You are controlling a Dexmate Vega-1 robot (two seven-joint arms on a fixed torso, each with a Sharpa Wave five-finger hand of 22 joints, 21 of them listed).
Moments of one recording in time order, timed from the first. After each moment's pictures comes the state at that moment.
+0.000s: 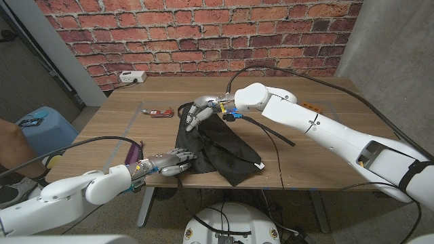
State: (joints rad) left arm 1.59 1.26 0.15 -2.09 0.33 -0.03 -0.03; left_hand 0.06 0.26 0.77 0.20 0.19 0.06 -0.11 0.18 0.18 0.01 -0.08 0.19 0.17 -0.17 0.03 0.19 0.18 -0.17 0.07 0.20 0.18; right arm -0.35 -0.52 -0.97 -1.83 0.09 -0.39 0.53; right_hand 1.29 0.07 0.19 -0.14 0.21 1.08 -0.04 0.35 0.25 1.05 -0.13 0.72 0.53 0.99 -0.15 0.36 0.65 0.70 -0.07 0.27 0.19
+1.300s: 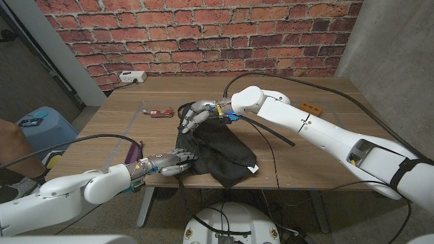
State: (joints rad) left arm 1.58 1.33 0.17 -2.11 0.26 -0.03 0.02; left_hand 0.06 0.26 0.78 0.19 0.19 0.07 -0.11 0.19 0.18 0.01 -0.07 0.20 0.18 -0.17 0.03 0.19 0.18 -0.17 0.07 0.20 0.18; right arm -0.33 -0.46 -0.99 -1.70 0.18 -0.32 0.57; right_hand 1.20 0.08 0.15 -0.11 0.19 0.92 0.00 0.28 0.24 0.93 -0.07 0.59 0.43 0.93 -0.13 0.28 0.60 0.68 -0.05 0.27 0.19
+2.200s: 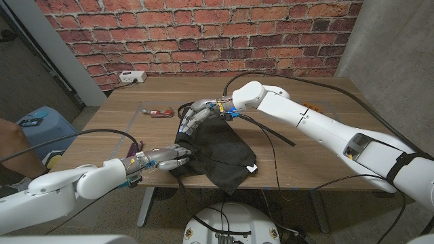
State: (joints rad) left arm 1.73 1.30 -0.04 -2.15 0.24 -0.04 -0.05; left_hand 0.06 0.26 0.78 0.20 0.19 0.08 -0.12 0.19 0.18 0.01 -0.07 0.20 0.18 -0.17 0.03 0.19 0.18 -0.17 0.07 0.20 0.18; right arm -0.30 -0.44 -0.98 -1.61 0.23 -0.29 0.65; right_hand 1.17 0.07 0.13 -0.11 0.18 0.87 0.02 0.24 0.23 0.90 -0.04 0.54 0.39 0.89 -0.12 0.26 0.59 0.65 -0.03 0.26 0.19
